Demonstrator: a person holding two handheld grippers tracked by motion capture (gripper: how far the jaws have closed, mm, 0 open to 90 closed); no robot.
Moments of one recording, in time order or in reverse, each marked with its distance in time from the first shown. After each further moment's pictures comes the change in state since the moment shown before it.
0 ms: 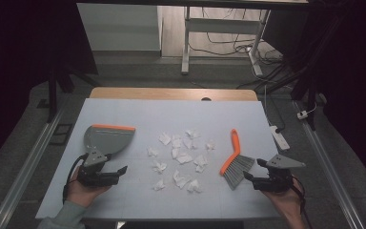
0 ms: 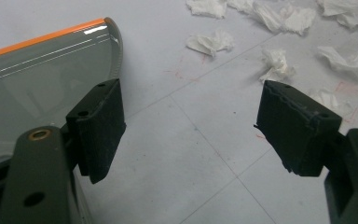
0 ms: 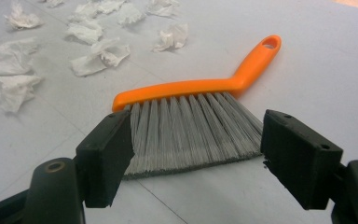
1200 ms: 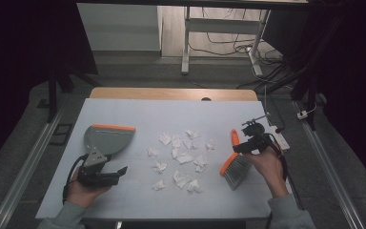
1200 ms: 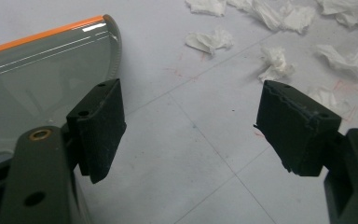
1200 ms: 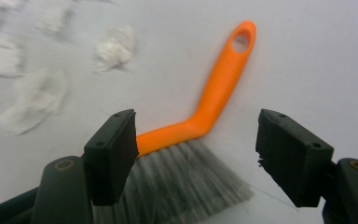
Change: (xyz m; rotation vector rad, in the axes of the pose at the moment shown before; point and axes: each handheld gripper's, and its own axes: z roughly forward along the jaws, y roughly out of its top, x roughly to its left) left arm -0.001 -0.001 0.000 0.007 -0.007 -0.004; right arm -0.024 0.105 0.079 0.481 -0.133 0.169
